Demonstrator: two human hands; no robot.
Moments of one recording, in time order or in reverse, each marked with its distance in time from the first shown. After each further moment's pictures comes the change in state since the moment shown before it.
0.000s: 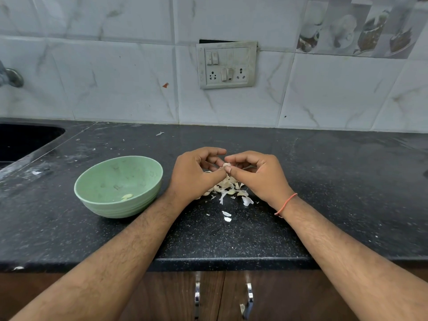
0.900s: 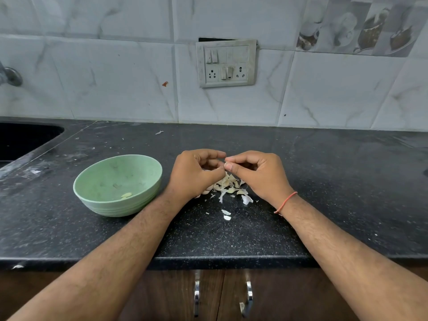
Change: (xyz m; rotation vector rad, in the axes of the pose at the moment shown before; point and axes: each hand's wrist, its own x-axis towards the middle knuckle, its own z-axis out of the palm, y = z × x) left_hand 0.000 -0.001 -0.002 -0.048 -0.058 -0.110; right_hand -0.001 -0.003 -0.001 -0.074 0.037 -0.030
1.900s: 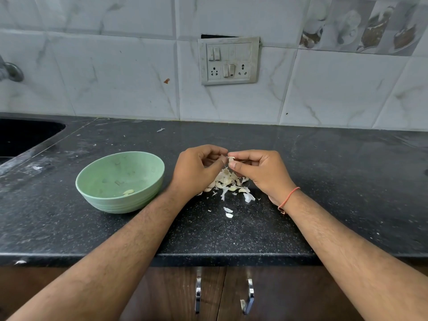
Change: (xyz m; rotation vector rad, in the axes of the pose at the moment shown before) left_hand 0.006 -0.005 0.002 0.088 0.072 0.053; right_hand 0.003 0.003 0.001 0.233 -0.051 0.206
